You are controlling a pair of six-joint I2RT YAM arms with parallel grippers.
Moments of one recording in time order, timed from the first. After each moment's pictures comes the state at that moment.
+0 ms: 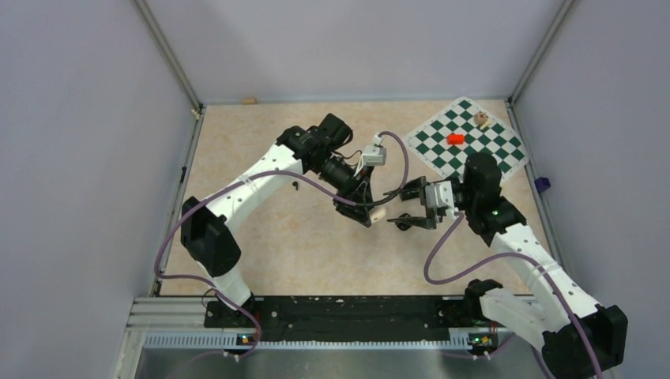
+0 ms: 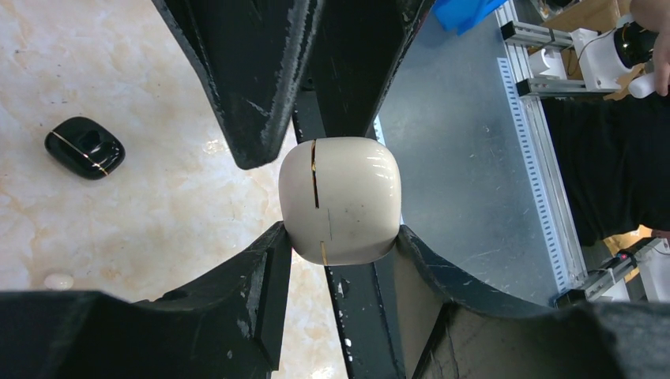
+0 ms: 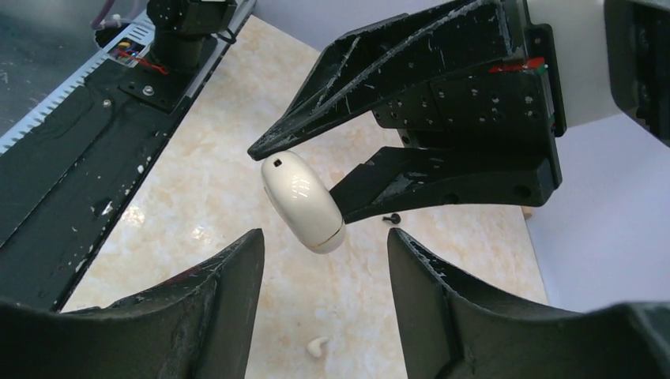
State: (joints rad) left arm -0.70 1.72 1.67 -1.09 1.13 0.53; right arm 0.35 0.93 0.75 -0.07 -1.32 -0.77
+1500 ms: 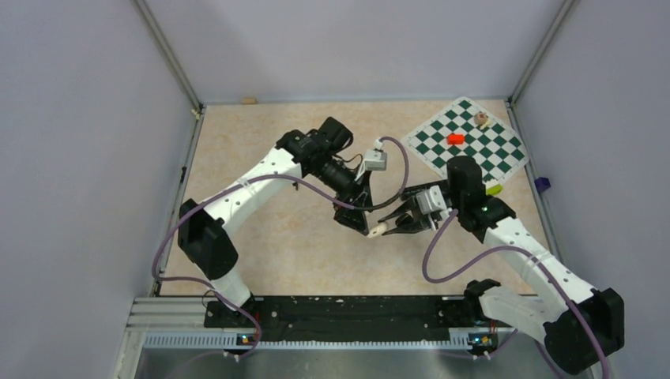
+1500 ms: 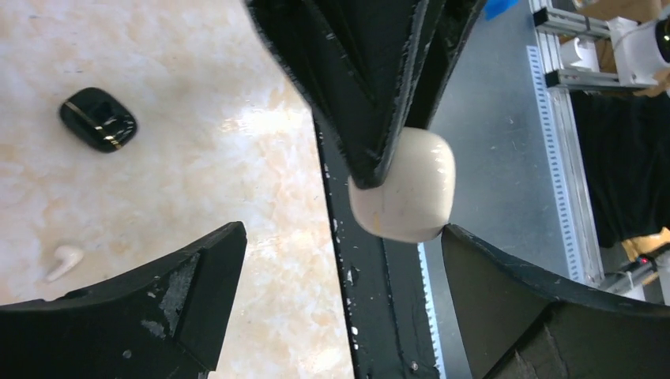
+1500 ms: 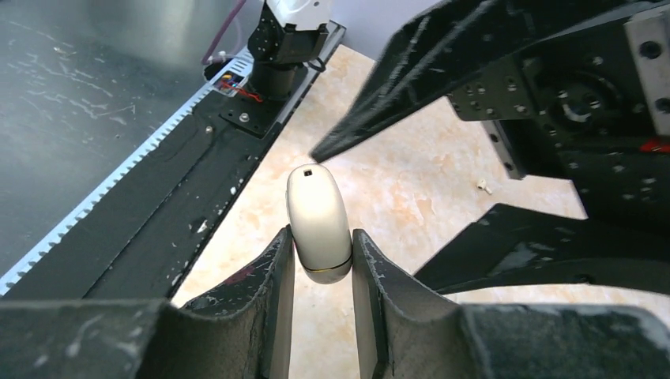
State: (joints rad) left arm -0.73 1.71 1.64 -1.08 1.05 0.51; right arm 0.43 1.00 0.75 -0.26 -1.42 -0.86
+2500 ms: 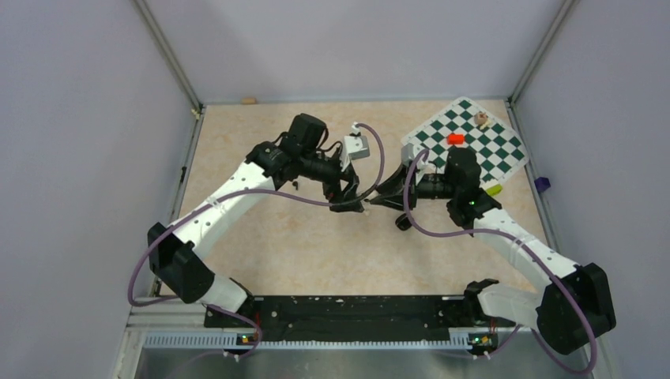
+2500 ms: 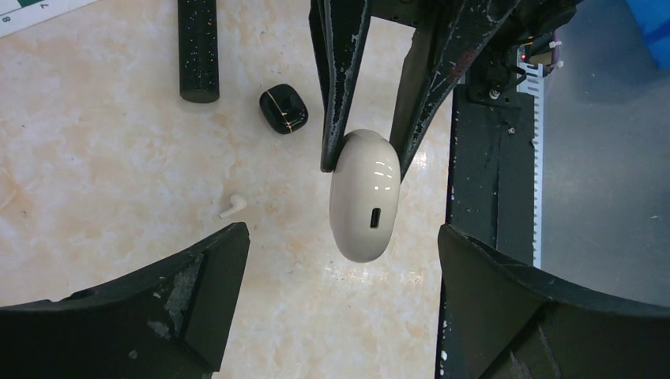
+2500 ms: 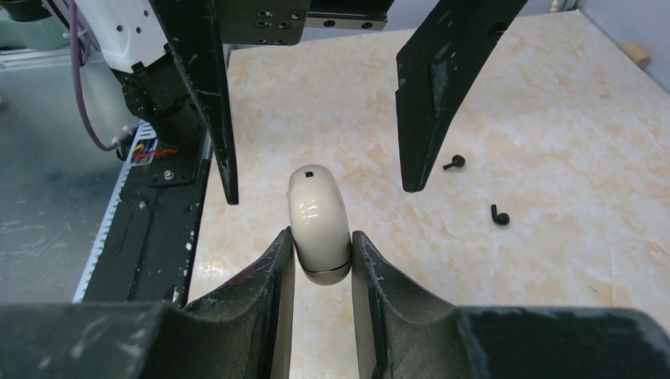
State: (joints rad) left arm -0.65 1.47 1.44 -0.72 0.77 0.35; right arm 0.43 1.12 0.73 0.27 -1.07 -0.08
